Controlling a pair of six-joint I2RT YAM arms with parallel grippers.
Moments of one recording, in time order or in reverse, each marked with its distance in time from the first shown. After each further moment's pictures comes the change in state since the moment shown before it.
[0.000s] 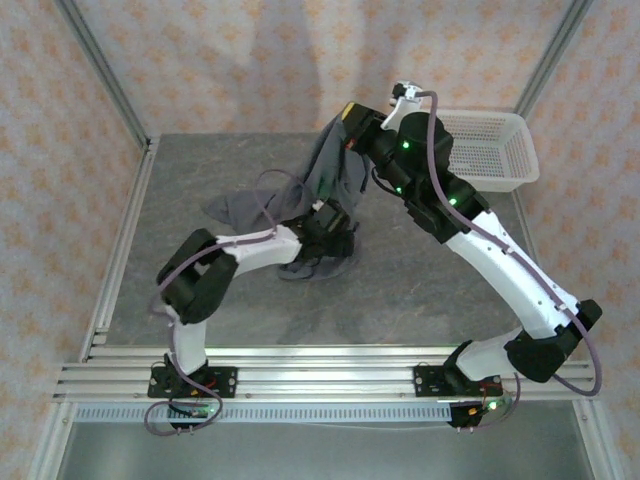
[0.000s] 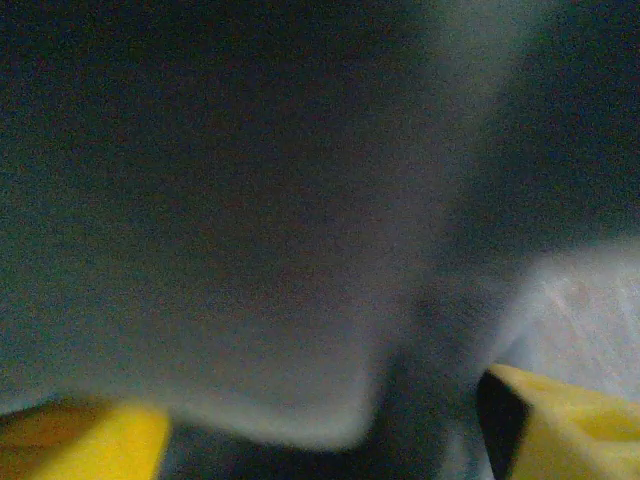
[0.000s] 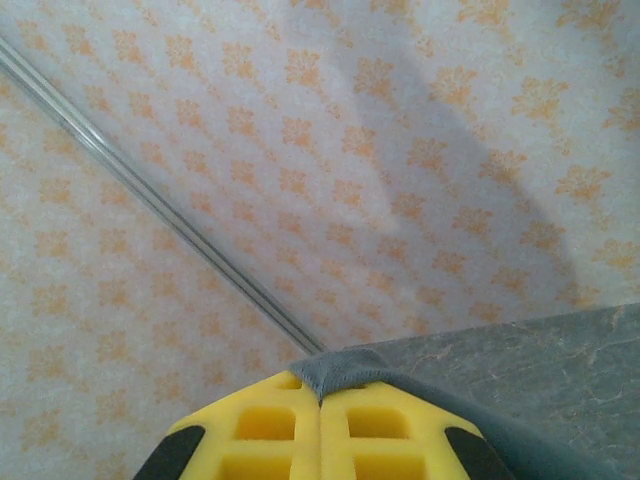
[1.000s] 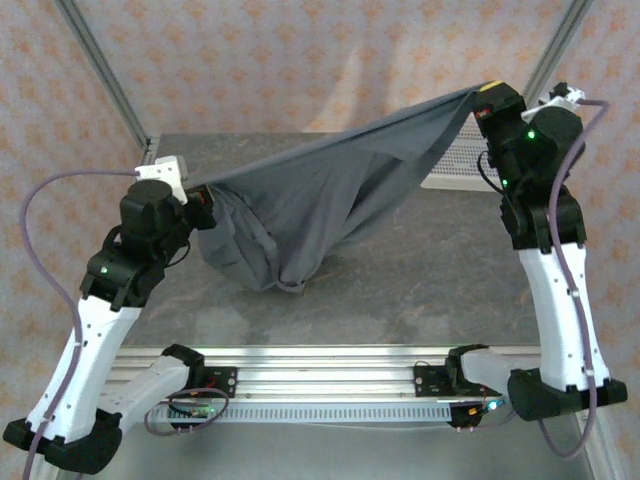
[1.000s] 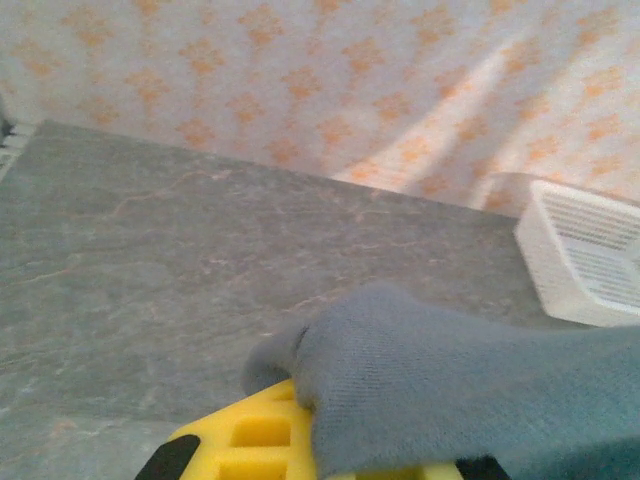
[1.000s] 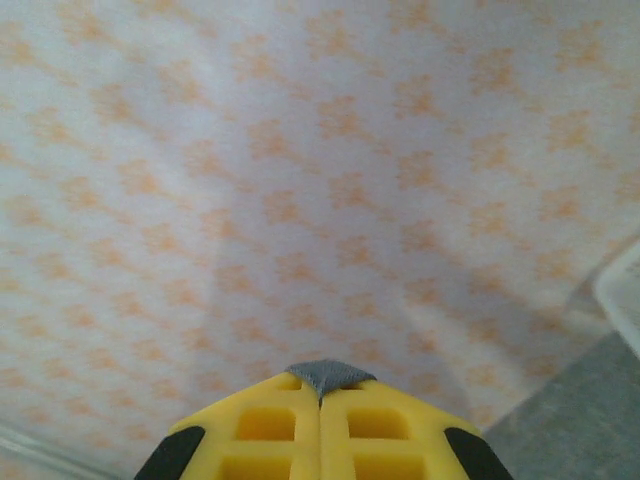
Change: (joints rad) left arm 0.442 -1.093 -0.042 -0.442 0.039 0.194; right arm -0.554 -0.248 -0.021 -0.129 -0.125 0.319
